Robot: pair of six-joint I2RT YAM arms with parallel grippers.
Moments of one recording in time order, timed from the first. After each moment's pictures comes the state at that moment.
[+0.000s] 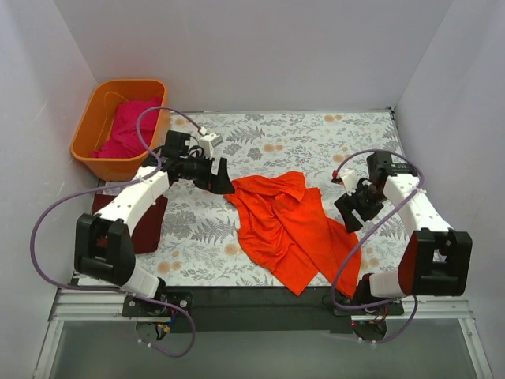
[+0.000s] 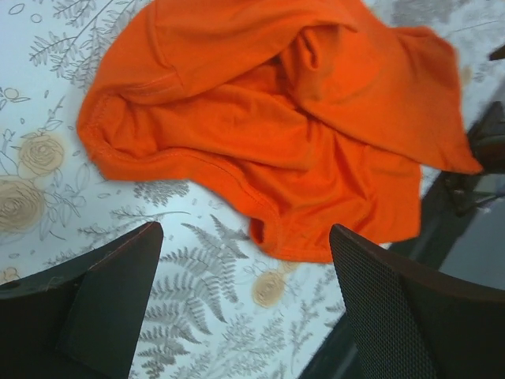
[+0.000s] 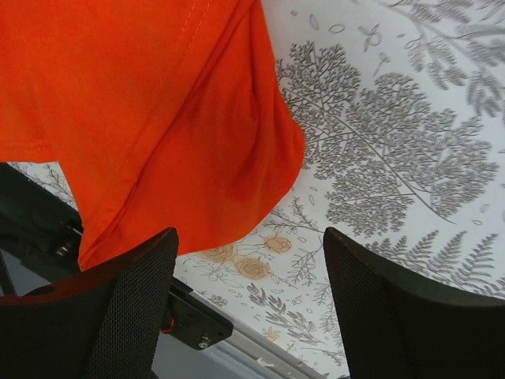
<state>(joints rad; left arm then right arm) -0.26 1.49 1.14 -0.53 0.70 0.00 0.01 1.35 1.02 -1.09 -0.31 -0.72</state>
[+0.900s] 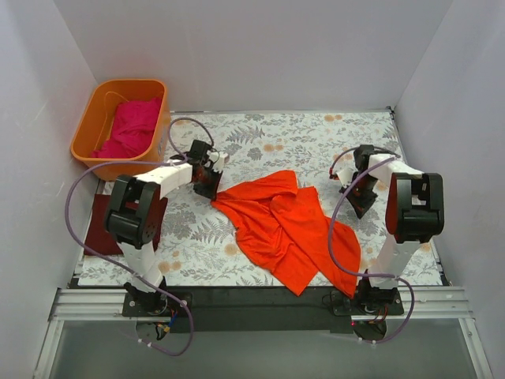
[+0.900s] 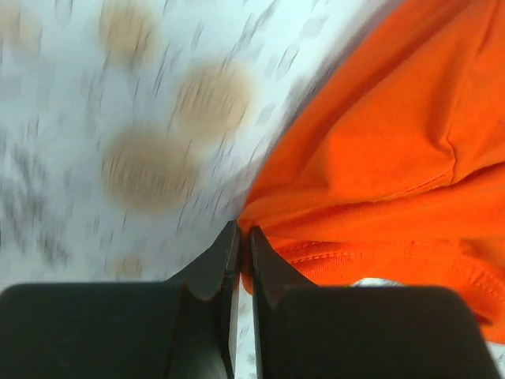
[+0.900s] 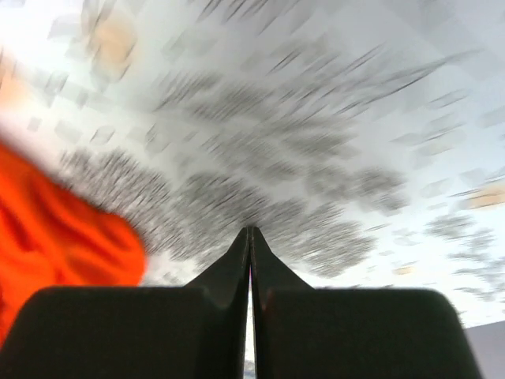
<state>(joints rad) -0.34 1.88 1.22 -0.49 0.19 0.09 0.01 1.82 1.15 -0.94 -0.05 -0.66</state>
